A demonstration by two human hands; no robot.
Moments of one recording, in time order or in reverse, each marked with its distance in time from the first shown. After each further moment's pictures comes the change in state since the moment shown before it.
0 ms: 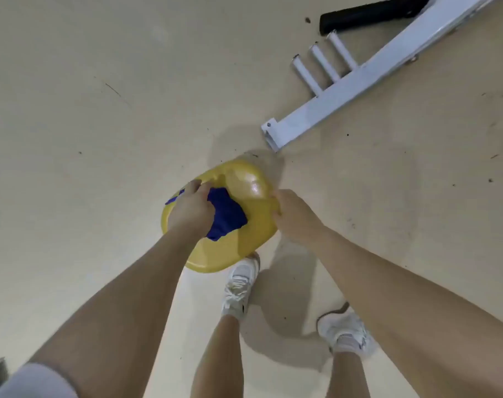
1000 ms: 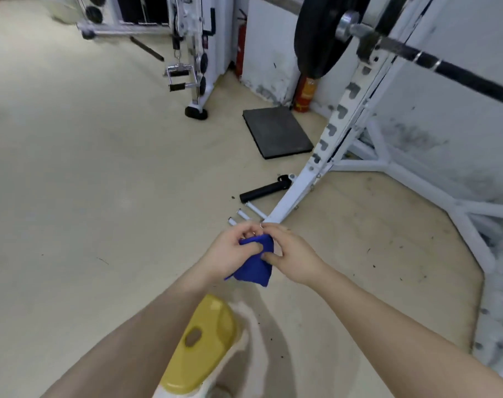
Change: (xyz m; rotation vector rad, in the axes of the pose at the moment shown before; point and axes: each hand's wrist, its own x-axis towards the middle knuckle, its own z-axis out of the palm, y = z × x) left_hand -0.234 0.251 -0.242 -0.619 -0.256 0.687; right_hand -0.290 -0.137 -0.244 0.079 0.491 -0.252
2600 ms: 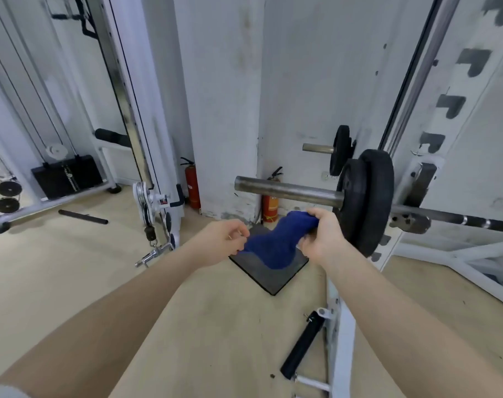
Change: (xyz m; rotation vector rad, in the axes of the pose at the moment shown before) left_hand 0.469 0.294 -0.435 0.739 -0.276 0.390; right_hand 0.508 -0.226 -0.288 1.848 0.907 0.299
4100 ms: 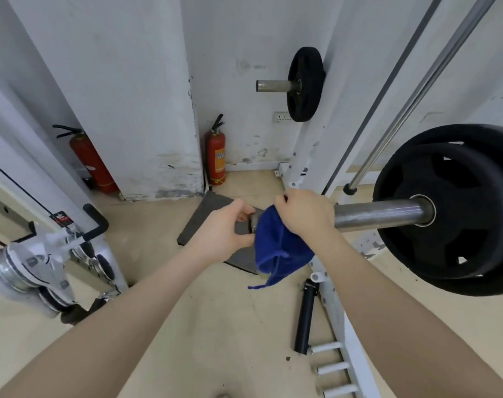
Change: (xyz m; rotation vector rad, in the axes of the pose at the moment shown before) left_hand 0.358 -0.155 -0.055 -0.127 -0.323 0.289; right_hand 0.318 0.003 0.145 -2.022 0.657 -0.475
